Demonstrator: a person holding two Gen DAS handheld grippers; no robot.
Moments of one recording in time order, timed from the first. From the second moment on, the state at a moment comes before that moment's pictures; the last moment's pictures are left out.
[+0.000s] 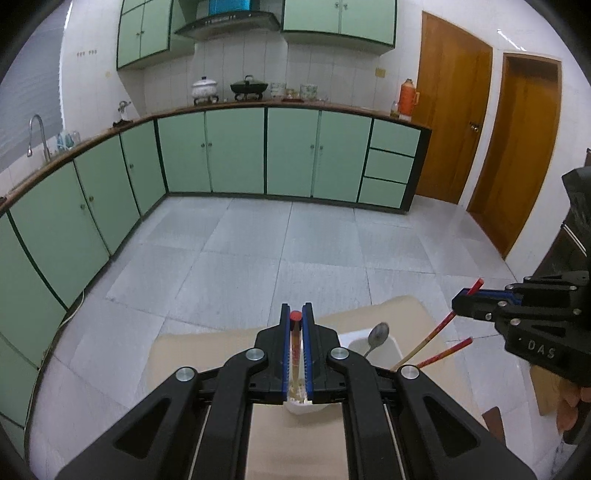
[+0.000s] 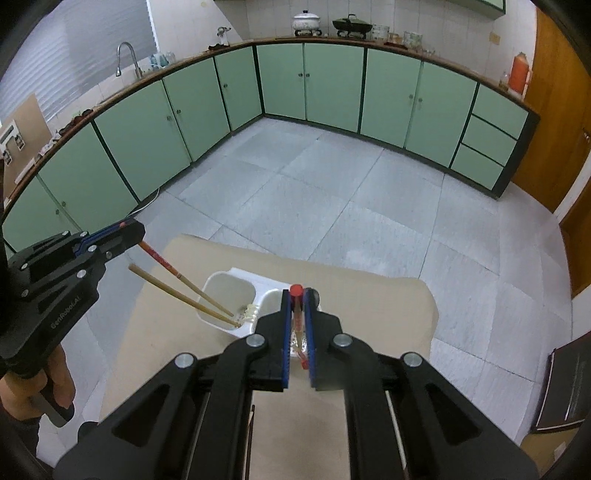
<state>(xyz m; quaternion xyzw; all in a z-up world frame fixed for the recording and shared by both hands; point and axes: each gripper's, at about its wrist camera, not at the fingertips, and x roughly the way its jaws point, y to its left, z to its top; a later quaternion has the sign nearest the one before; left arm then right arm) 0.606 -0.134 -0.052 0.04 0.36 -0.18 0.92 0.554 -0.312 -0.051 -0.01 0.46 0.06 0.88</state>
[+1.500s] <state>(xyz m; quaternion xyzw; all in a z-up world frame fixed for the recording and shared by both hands) 0.249 -0.094 -0.289 0.06 0.43 -0.26 0.86 0.213 -0.279 -0.302 0.01 0.41 0.08 0.91</state>
